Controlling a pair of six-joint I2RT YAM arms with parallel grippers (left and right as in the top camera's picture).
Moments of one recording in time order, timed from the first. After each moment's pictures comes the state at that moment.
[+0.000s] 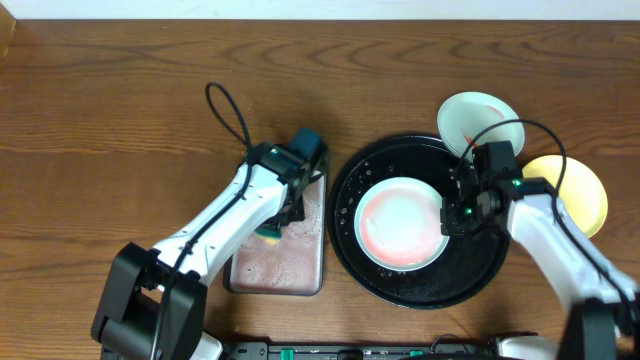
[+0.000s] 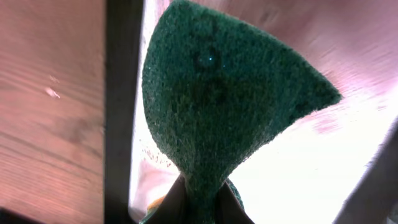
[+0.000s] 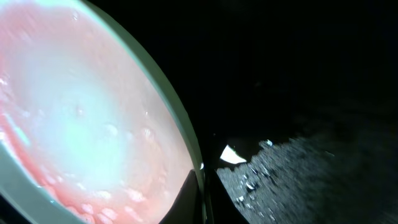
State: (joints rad) left arm -0.52 1.65 1.14 -1.11 -0.22 -0.67; right arm 0.12 1.46 0.81 -0.75 -0.20 0.17
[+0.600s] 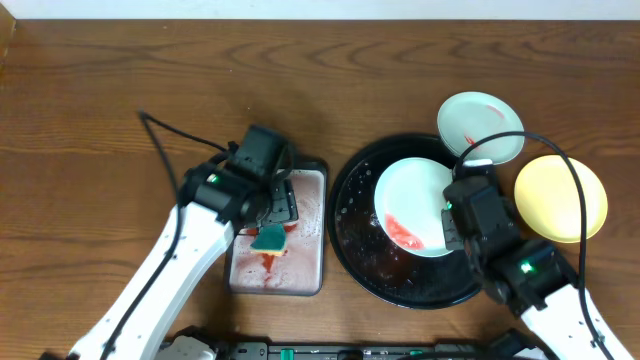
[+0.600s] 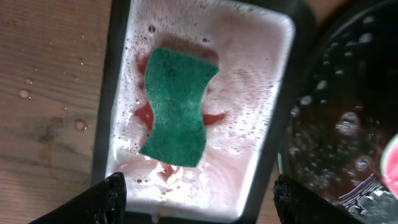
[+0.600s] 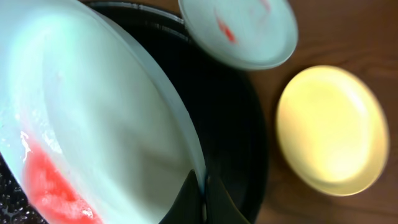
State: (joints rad) left arm -0.44 1.31 1.12 -1.10 -0.03 -0.61; right arm 0.53 0.98 0.81 -0.83 0.46 0.25
